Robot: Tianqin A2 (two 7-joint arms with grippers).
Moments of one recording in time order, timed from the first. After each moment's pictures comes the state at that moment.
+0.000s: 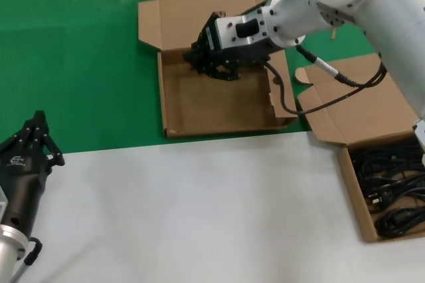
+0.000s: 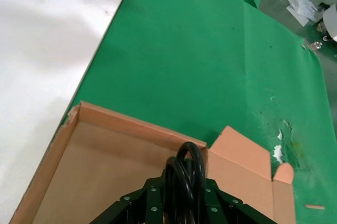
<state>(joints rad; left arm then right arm) 0.00 -0.30 1.60 -1.60 -1.80 0.00 0.00 1.35 0.13 -2.24 0.53 1.18 -0.98 -0.35</state>
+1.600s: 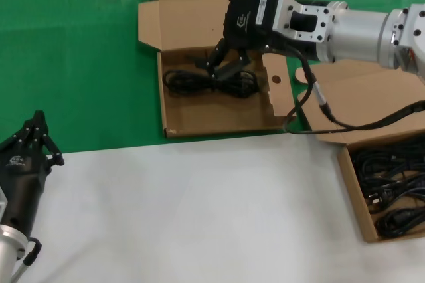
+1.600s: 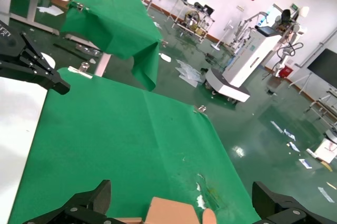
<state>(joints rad) 0.00 -0.30 1.60 -1.60 -1.80 0.00 0.00 0.94 0.39 -1.98 1.19 1.48 -0.89 -0.17</state>
